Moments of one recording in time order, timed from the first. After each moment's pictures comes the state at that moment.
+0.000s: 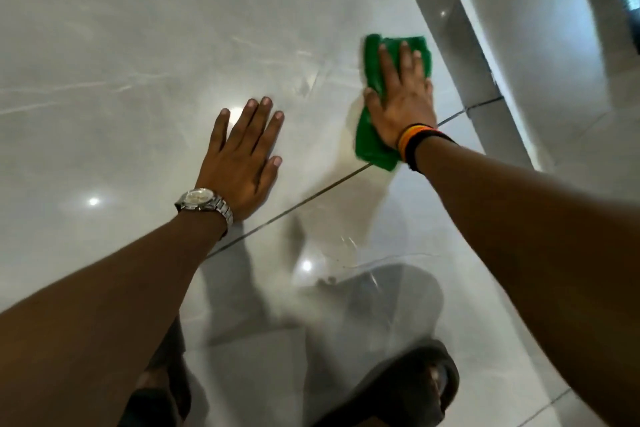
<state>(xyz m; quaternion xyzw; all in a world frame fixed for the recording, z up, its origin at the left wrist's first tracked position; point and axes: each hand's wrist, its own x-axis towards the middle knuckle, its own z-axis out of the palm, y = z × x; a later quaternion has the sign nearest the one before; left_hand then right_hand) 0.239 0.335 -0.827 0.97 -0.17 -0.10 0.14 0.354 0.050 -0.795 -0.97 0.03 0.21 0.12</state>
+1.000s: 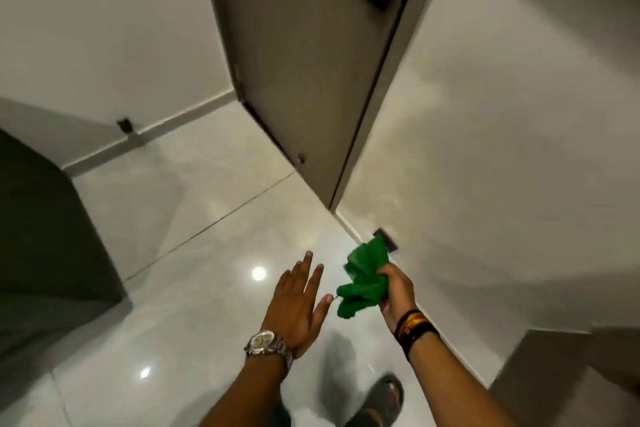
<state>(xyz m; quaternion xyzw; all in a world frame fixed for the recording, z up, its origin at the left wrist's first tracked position) 0.211 0.354 -0.129 0.92 -0.16 -0.23 0.26 0.225 0.139 -0.114 -0.52 0.46 0.08 0.72</state>
